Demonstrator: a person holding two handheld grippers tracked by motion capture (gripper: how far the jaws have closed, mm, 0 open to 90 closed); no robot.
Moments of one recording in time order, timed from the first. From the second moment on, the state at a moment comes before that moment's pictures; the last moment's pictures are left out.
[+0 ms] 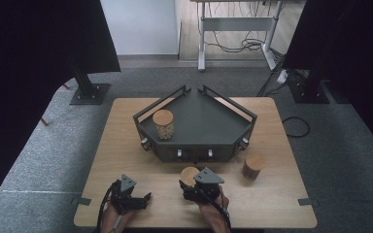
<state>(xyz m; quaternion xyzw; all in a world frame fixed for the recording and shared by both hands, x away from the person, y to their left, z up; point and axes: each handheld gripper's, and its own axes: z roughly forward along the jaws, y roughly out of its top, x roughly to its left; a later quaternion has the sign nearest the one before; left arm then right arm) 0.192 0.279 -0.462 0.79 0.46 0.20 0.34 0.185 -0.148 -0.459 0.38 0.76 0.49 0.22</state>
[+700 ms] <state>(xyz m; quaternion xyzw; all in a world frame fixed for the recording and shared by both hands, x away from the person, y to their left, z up) 0.192 0.279 -0.462 0.79 0.46 0.20 0.34 0.177 -0.154 -0.438 0.37 0.74 0.51 0.24</state>
